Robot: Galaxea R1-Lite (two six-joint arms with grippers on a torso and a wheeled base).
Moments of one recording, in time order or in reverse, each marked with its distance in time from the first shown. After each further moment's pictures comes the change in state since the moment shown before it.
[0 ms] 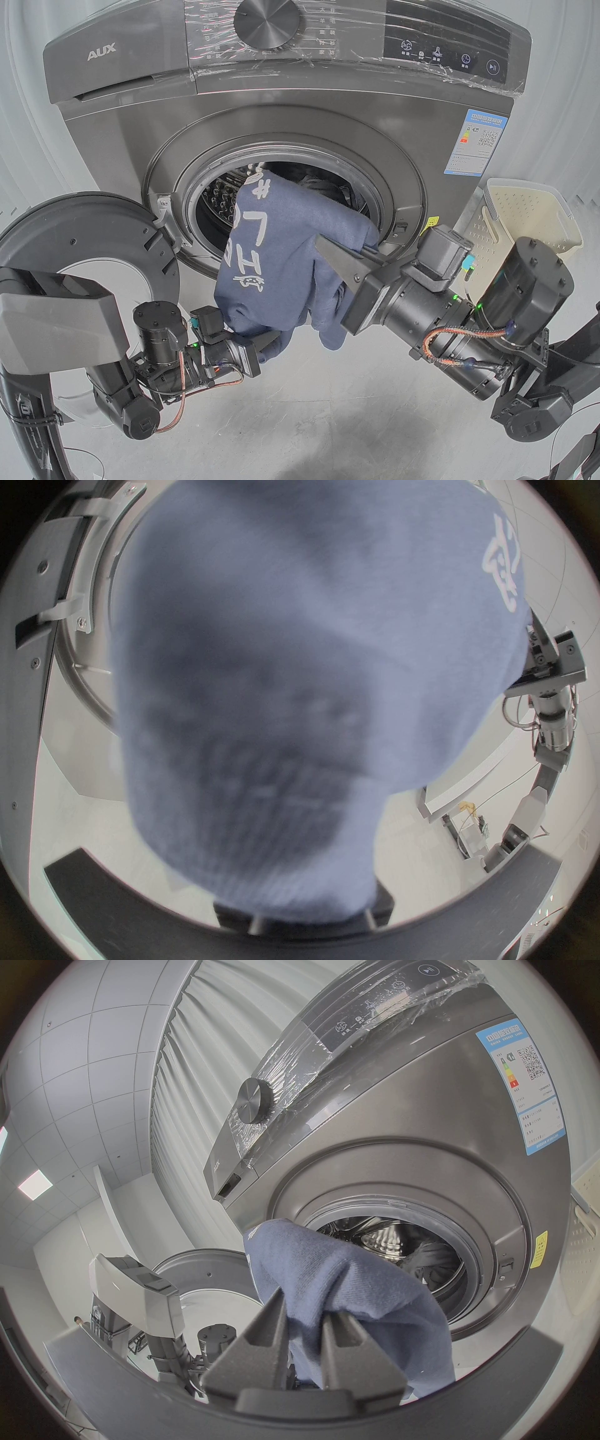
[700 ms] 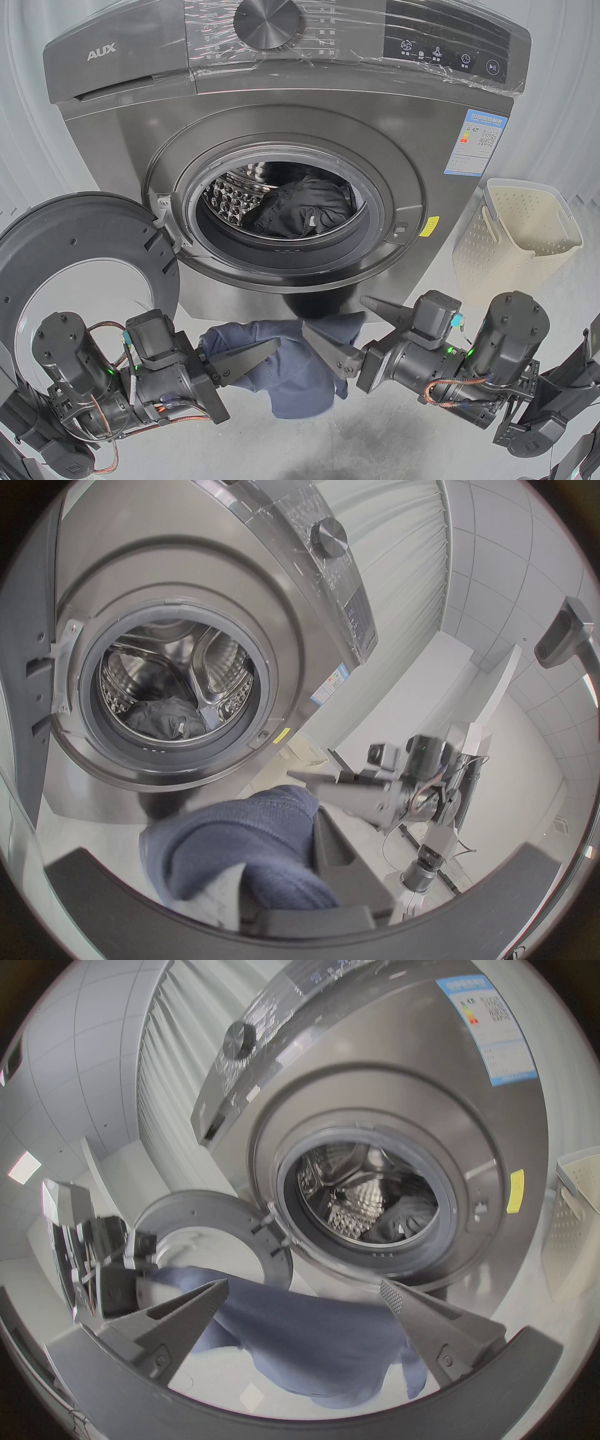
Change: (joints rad) left arm -0.190 -0.481 0.266 -0.002 0.009 -0.071; right arm -0.019 0.030 0.195 0.003 0.011 -0.007
